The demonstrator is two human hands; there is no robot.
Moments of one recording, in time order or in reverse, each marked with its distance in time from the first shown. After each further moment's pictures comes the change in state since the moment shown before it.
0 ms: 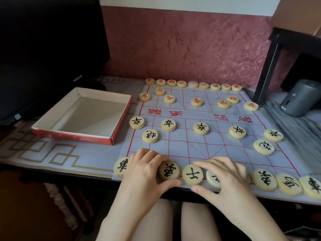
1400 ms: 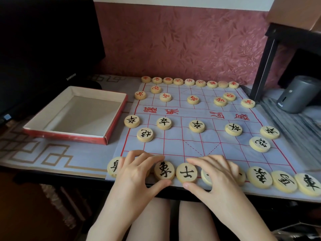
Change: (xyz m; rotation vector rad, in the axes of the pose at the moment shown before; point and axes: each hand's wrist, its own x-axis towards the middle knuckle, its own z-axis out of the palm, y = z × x) left_hand -0.010 -0.003 0.000 -0.014 0.028 0.006; right_hand -0.001 0.002 0.010 0.003 0.095 0.002
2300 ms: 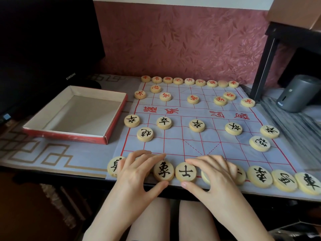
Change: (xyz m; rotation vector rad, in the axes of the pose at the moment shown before) left_hand -0.005 -0.002 -0.002 -0.056 -0.047 0.017; right_hand 0.000 0.000 0.005 -0.004 -0.024 0.022
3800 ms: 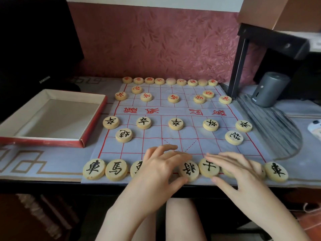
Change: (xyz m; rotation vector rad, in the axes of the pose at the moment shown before) left_hand 0.040 0.063 0.032 -0.060 -0.156 0.273; right_hand -0.029 0.052 -0.067 -0.097 -0.014 0.021
